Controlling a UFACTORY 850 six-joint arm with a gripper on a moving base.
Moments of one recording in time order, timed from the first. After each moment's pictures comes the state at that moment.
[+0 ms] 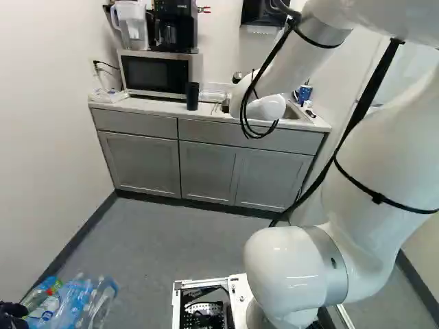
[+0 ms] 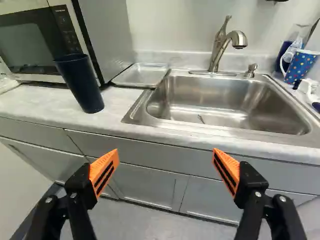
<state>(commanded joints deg) -3.0 2.0 -39.2 0.0 27.7 0.0</state>
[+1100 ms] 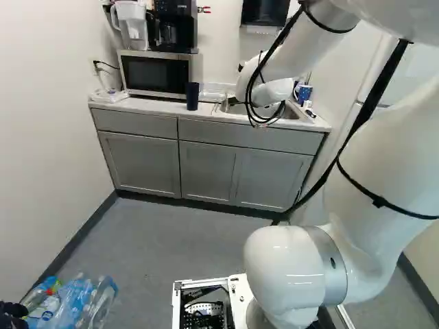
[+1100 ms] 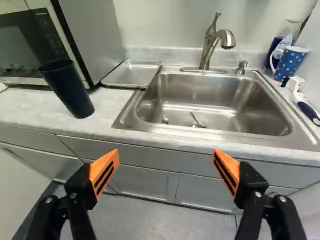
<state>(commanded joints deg) -5.2 3.5 -44.8 0.0 16.7 0.0</state>
